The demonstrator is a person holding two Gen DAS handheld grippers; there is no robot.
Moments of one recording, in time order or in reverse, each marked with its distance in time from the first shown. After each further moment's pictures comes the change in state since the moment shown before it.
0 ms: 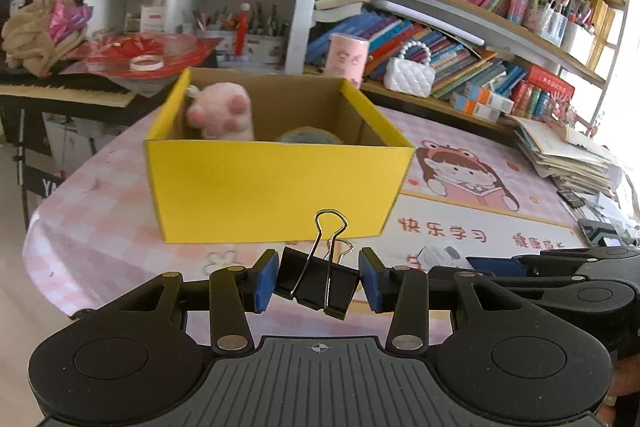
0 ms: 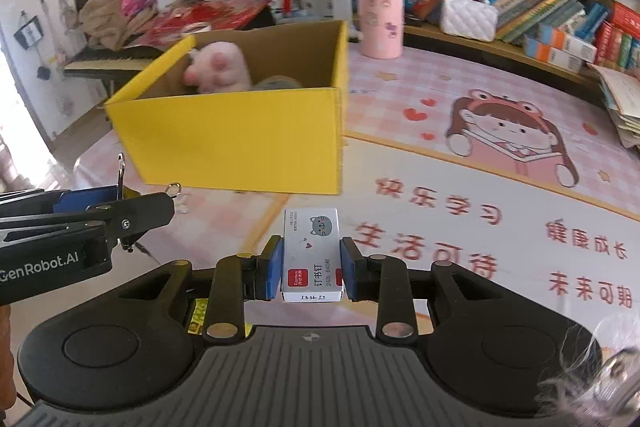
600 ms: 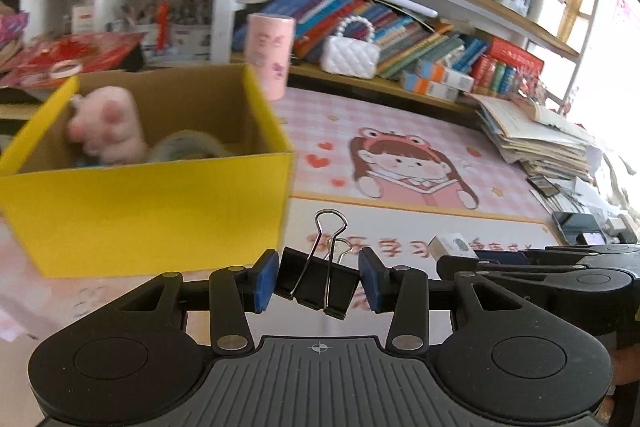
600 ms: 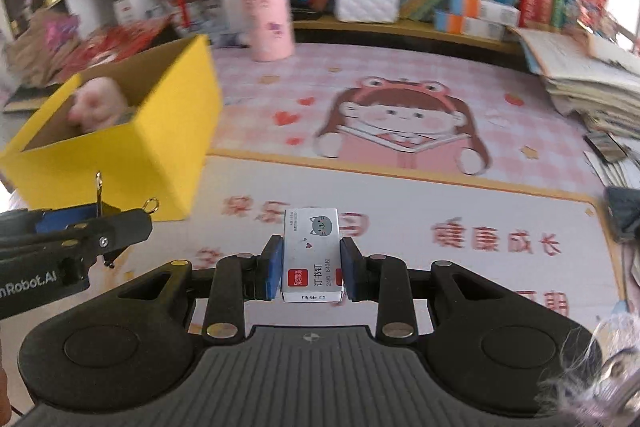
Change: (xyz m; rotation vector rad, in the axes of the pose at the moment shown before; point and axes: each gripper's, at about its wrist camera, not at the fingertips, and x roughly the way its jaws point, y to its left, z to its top) left arm 0.069 -0.082 0.022 0.056 0.049 -0.089; right arm 0.007 -0.119 0.009 0.125 -0.002 -0.119
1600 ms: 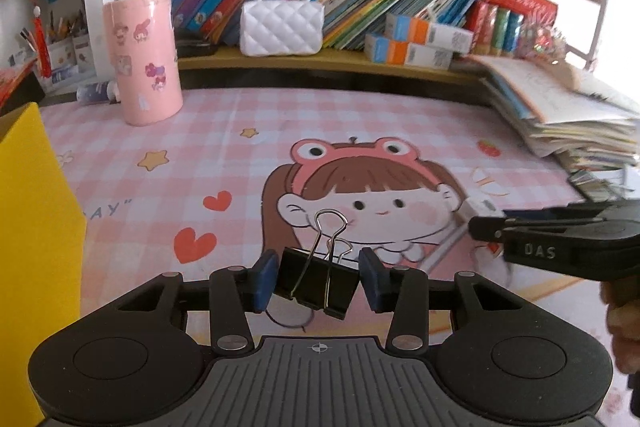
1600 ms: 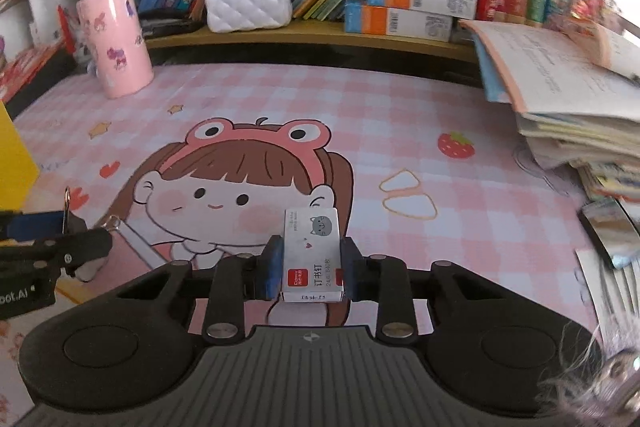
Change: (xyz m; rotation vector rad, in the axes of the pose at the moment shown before) left arm 0.209 -0.103 0.074 0.141 0.073 -0.011; right arm 0.144 -0.192 0.091 0.046 -0.019 -0.088
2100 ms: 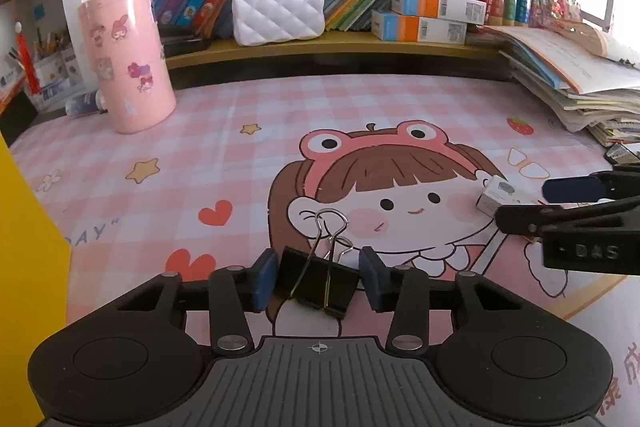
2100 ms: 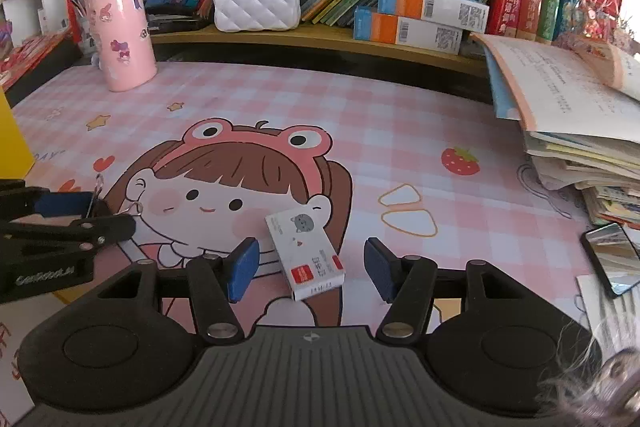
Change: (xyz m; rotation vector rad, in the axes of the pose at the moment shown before) left arm 0.050 0.001 0.005 0.079 0.032 0.063; right arm 0.017 -0.003 0.005 -0.074 -0.008 0.004
